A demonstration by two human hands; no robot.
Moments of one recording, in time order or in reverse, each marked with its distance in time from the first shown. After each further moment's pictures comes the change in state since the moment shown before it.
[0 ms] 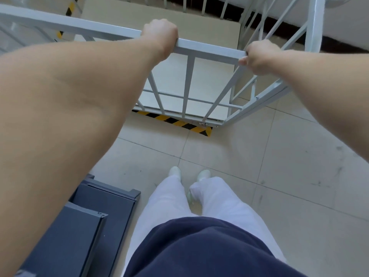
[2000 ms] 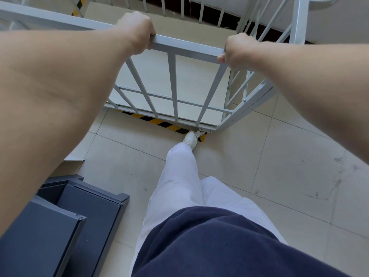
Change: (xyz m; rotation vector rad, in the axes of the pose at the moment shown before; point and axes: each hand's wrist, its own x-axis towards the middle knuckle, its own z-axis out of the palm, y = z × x) left_hand -0.009 0.011 -0.006 -0.098 0.059 -0.069; right_hand 0.004 0.011 -0.001 0.024 0.067 -0.127
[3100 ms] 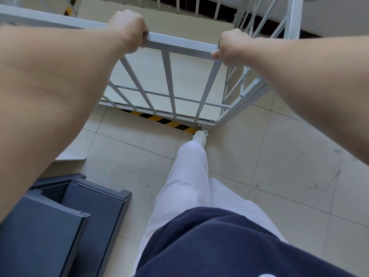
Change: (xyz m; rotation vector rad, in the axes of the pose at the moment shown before) left_hand -0.002 -0.001 -0.002 -0.006 -0.017 -0.022; right_hand -0.002 0.000 -0.002 0.020 -0.006 -0.010
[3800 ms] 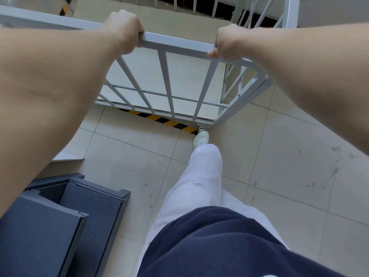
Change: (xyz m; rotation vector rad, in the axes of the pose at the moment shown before) left_hand 0.002 0.002 -0.001 -0.020 -0.004 0.015; right_hand 0.018 0.009 -0.004 -0.195 -0.078 -0.051
